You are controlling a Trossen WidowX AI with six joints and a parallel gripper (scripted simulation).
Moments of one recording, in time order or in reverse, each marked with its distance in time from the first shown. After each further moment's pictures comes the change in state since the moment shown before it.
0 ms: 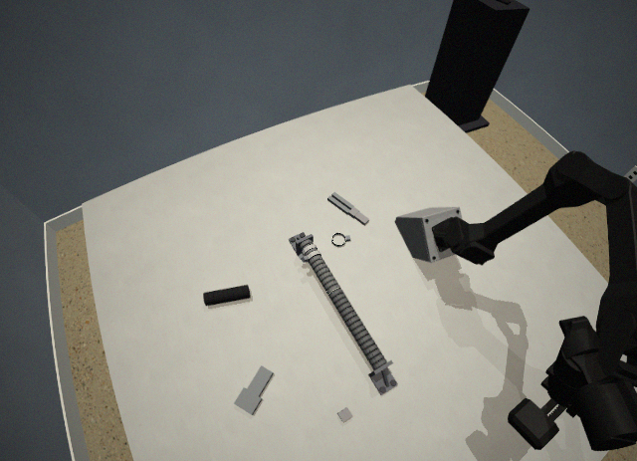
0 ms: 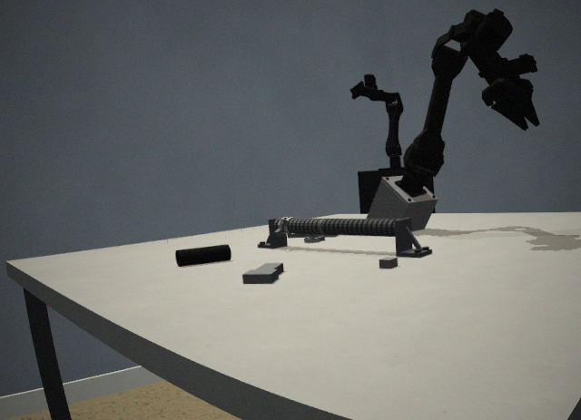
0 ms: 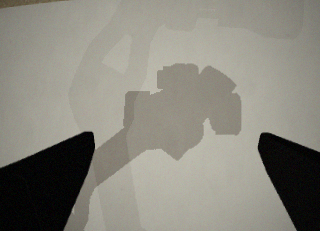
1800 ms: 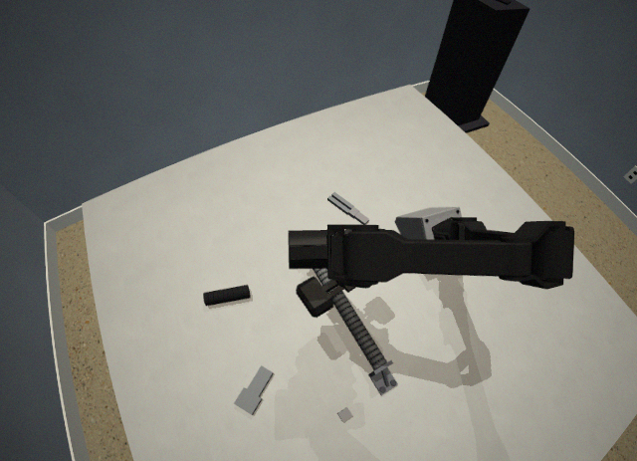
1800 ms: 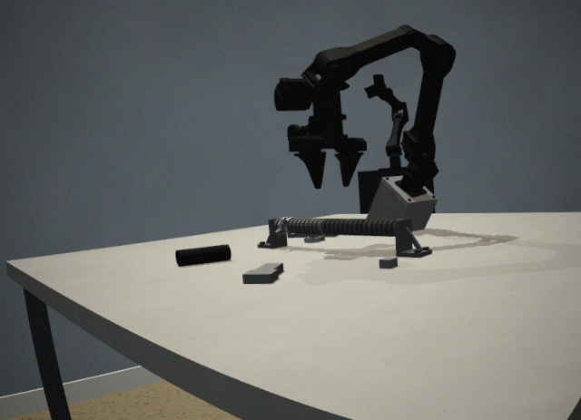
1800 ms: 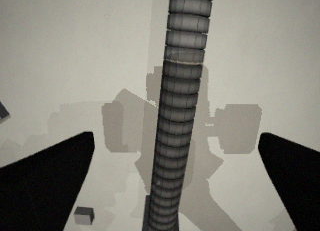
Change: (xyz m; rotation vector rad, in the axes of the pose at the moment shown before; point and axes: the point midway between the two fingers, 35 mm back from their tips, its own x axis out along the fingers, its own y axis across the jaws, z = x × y) arm -0.118 -0.160 -0.369 2.958 -0.212 -0.756
